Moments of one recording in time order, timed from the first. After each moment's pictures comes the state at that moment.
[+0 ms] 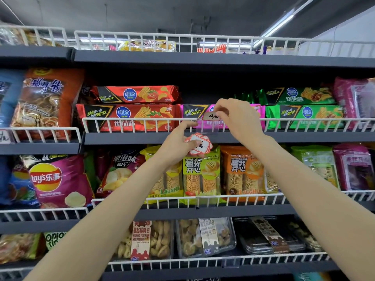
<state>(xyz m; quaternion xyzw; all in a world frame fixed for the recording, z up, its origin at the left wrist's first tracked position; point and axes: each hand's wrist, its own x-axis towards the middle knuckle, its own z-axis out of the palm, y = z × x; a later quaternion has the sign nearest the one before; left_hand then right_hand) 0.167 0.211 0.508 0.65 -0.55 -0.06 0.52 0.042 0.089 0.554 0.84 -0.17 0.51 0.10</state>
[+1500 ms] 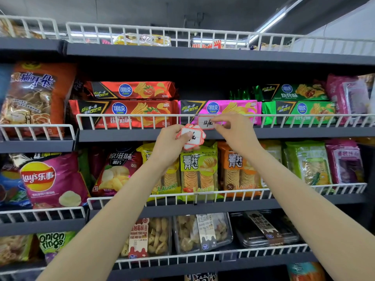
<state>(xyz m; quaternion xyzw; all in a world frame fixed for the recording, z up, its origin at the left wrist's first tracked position) 0.160 0.225 0.500 0.61 -0.51 -0.07 0.61 0.039 0.100 0.520 0.84 -0.19 0.50 -0.10</state>
